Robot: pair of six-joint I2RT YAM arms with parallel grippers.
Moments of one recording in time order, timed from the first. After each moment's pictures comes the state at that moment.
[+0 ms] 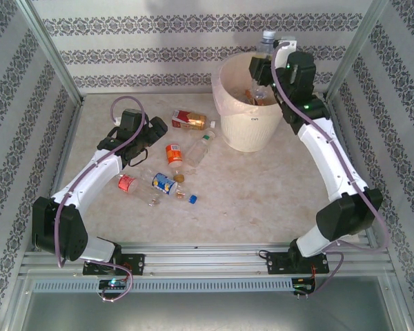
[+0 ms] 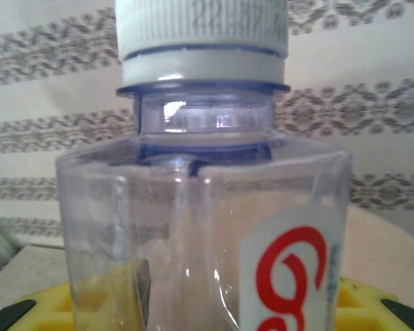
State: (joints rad) left arm -0.26 1.42 1.14 -0.45 -0.08 -0.90; right arm 0.22 1.59 1.72 -0.25 -0.05 0.21
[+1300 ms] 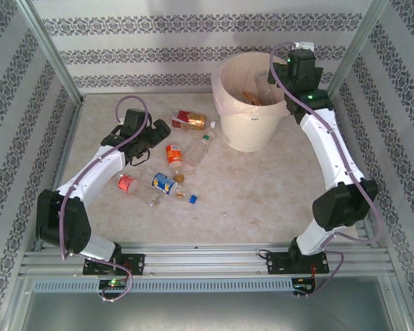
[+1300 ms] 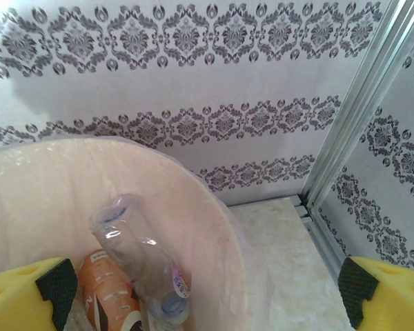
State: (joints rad) left arm -0.26 1.48 1.17 -0.49 -0.02 -0.89; right arm 0.18 1.63 1.77 -0.49 0.39 0.13
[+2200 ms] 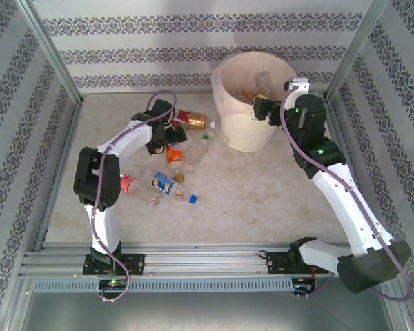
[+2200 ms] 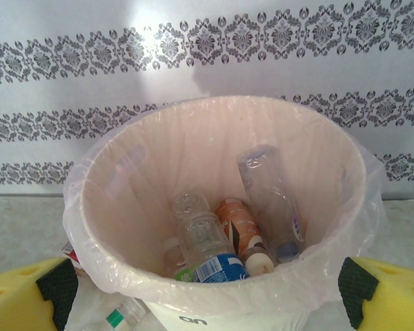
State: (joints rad) left arm -0.31 1.97 1.56 -0.76 0.03 -0.69; right arm 0.30 1.16 1.24 -0.30 0.13 0.18
